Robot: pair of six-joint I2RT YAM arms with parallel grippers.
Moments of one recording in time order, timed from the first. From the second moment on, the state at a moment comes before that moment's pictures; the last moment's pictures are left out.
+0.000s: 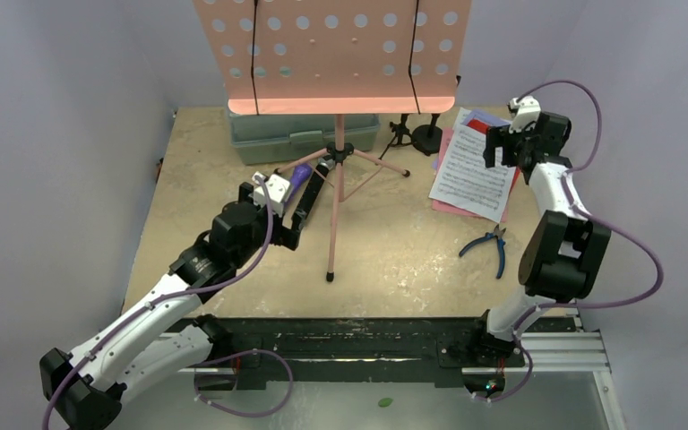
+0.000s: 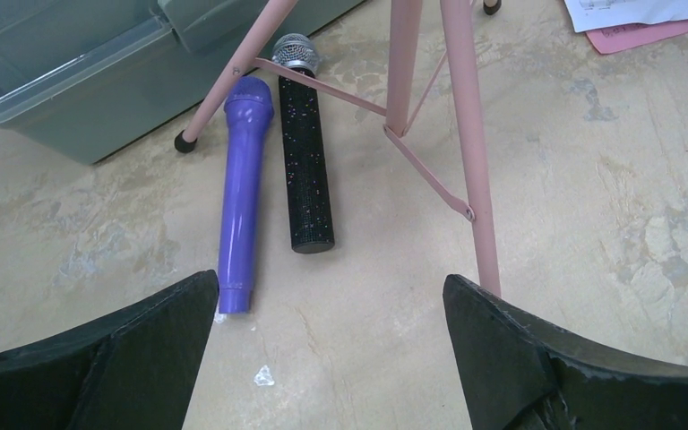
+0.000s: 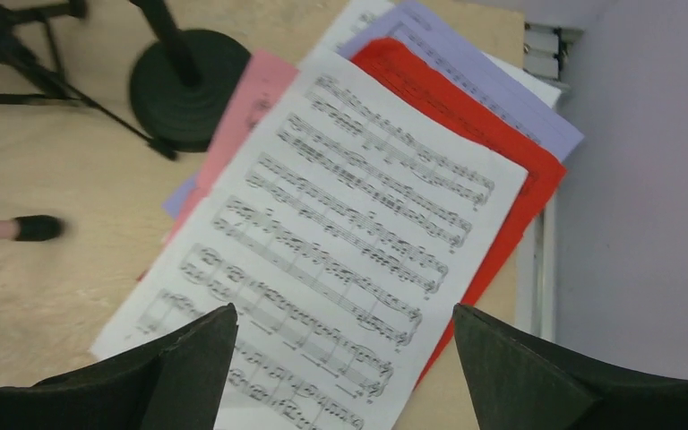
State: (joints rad) left arm -0.67 0.82 0.72 -0.26 -0.23 -0.01; right arm -0.28 1.72 1.31 -0.18 -0.24 -0.29
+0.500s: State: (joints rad) left arm -0.66 0.71 0.67 -0.14 -0.08 -0.04; right arm -0.28 1.35 1.11 -0.23 -0.78 -0.20
